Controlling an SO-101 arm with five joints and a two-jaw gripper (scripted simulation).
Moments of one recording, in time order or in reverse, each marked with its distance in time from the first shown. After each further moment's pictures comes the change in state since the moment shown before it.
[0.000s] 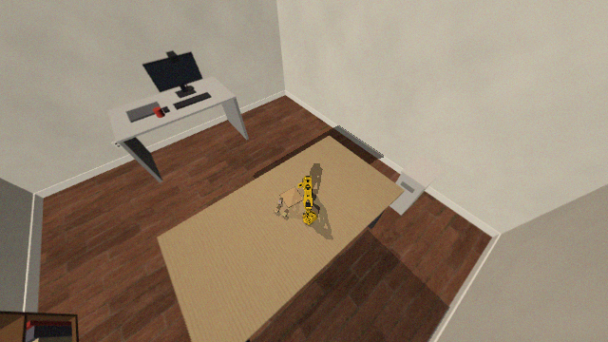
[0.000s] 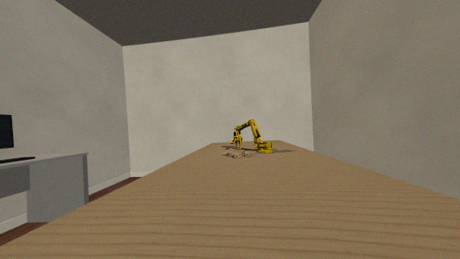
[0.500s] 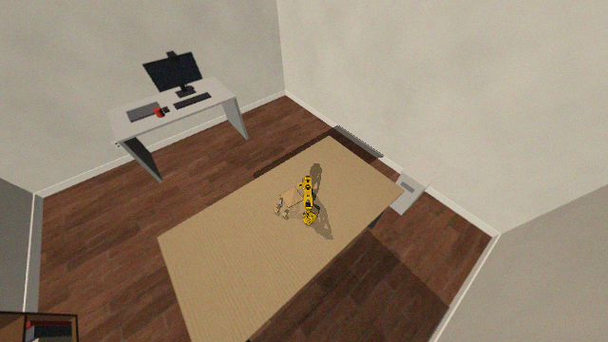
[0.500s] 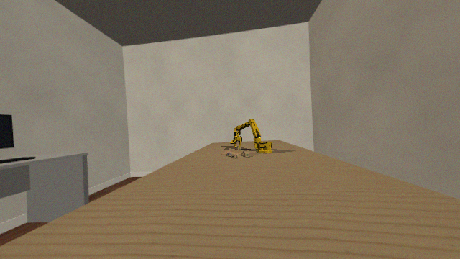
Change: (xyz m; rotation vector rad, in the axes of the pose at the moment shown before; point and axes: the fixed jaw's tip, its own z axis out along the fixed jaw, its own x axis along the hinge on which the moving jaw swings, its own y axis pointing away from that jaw) arm 0.000 0.000 0.000 0.000 0.000 0.000
